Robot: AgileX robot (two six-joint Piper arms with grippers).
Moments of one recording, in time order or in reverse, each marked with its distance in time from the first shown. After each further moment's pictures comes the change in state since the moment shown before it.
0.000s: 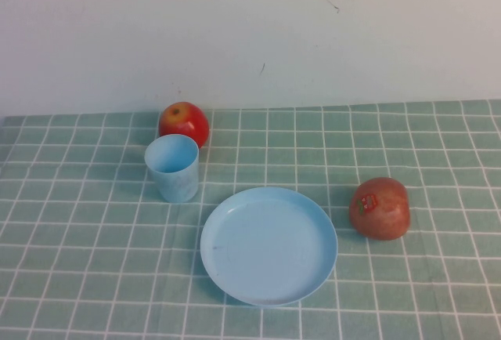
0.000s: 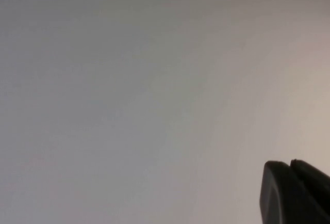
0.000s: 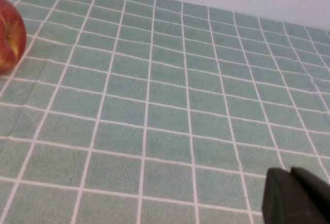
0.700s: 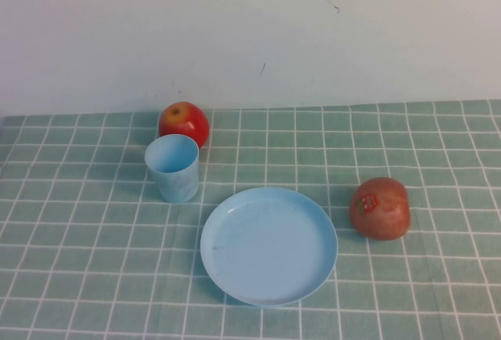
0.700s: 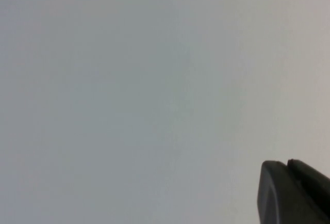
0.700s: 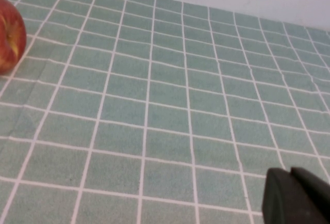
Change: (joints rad) right arm 0.000 0.000 0.000 0.000 0.000 0.000; left arm 0.000 0.374 -0.797 -0.059 1.069 -0.056
